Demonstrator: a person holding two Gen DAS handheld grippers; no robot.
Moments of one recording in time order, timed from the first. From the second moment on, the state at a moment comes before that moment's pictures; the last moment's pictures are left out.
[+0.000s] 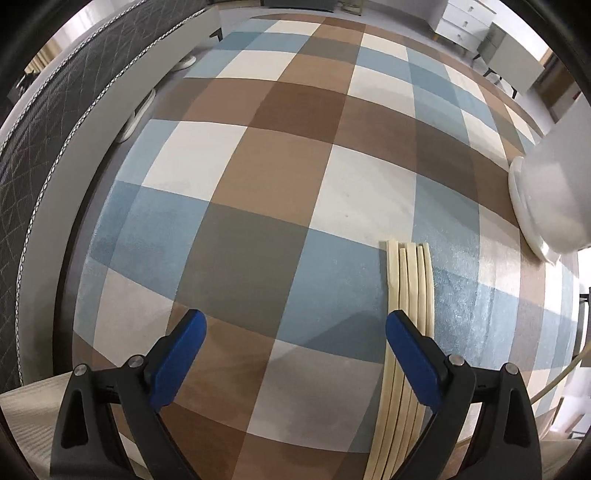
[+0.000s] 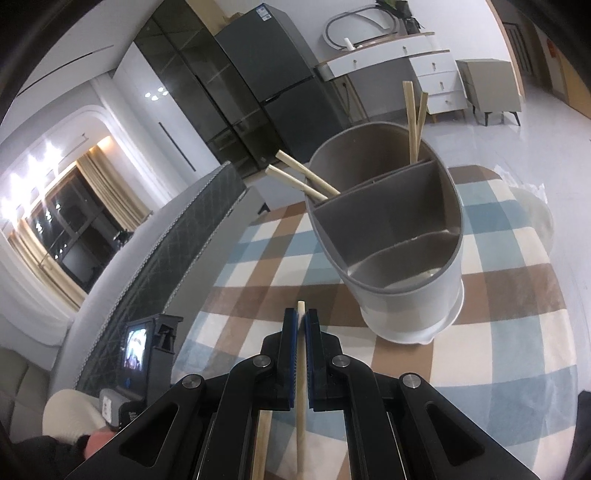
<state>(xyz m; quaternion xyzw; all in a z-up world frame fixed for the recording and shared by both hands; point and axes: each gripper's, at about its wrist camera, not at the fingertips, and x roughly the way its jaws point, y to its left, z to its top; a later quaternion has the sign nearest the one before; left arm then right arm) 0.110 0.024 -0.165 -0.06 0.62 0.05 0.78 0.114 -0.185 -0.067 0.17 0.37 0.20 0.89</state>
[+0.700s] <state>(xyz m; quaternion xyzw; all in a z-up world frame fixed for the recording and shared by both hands) 0.119 -0.001 -0.163 -0.04 0.61 0.04 0.79 0.112 -0.194 -0.062 0.19 0.37 0.20 0.89</state>
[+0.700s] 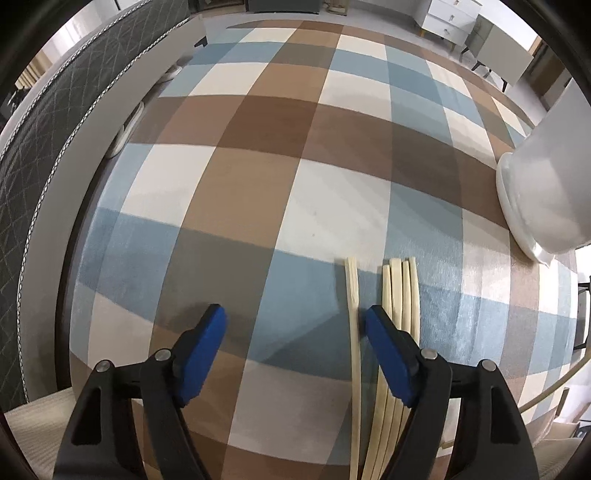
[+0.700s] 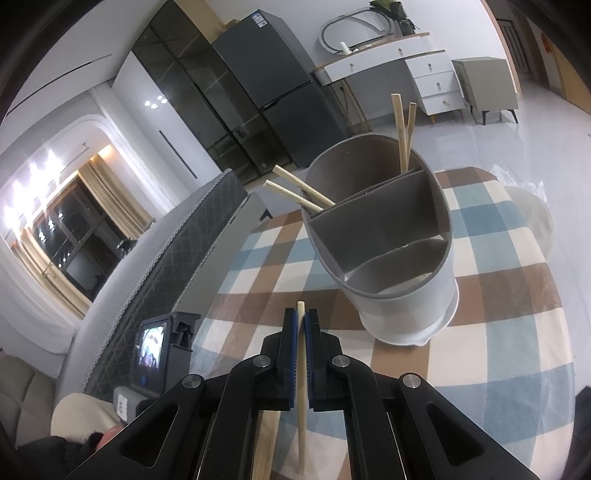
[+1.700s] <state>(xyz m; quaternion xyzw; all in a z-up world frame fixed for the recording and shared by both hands) 0.047 0.009 -0.029 -0.09 0.38 -0.07 0.92 0.051 -0.163 -0.033 0.11 0.29 0.18 0.93</state>
